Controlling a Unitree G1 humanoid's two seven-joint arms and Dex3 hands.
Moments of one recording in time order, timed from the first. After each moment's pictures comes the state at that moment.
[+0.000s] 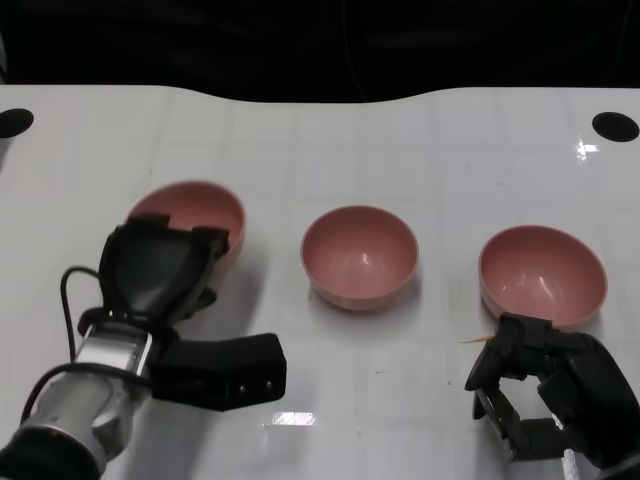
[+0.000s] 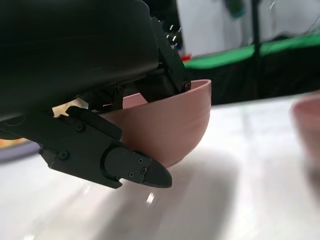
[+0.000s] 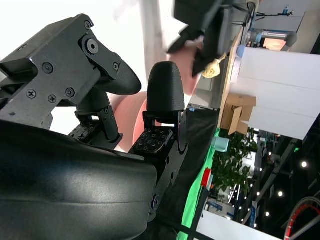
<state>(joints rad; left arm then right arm) -0.51 0.30 -0.51 0.64 0.94 0.02 0.48 -0.03 -0.05 0.02 0.44 0.14 -0.72 0.41</state>
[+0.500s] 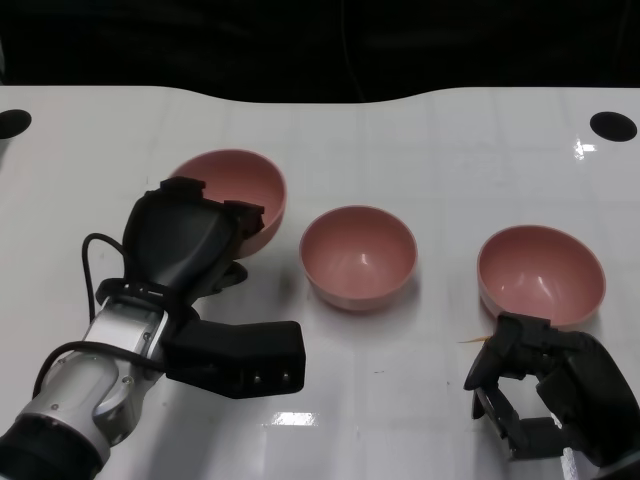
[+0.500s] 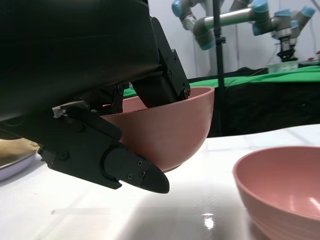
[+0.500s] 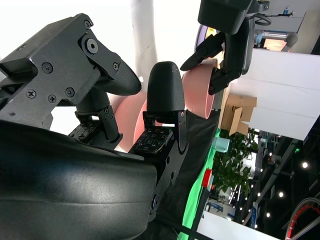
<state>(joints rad) -0.52 0.31 -0.51 0.50 0.93 -0.03 0.40 -0.04 -0.05 0.02 0.46 0.14 -0.72 0.42</state>
